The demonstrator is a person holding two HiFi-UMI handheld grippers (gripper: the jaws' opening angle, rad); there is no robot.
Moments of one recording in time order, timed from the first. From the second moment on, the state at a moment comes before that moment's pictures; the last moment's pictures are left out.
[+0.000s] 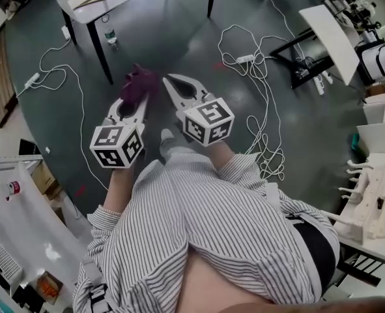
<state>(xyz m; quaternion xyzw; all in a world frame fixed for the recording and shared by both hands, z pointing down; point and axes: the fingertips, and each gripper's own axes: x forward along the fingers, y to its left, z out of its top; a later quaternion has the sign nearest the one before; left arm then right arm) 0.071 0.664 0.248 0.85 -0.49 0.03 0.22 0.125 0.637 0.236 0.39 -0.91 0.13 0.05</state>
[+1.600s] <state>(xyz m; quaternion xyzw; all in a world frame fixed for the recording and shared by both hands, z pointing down) -0.008 0.232 0.242 0.86 -0.47 0.06 0.19 0.072 0.212 0.250 0.42 -0.88 0.19 0.01</state>
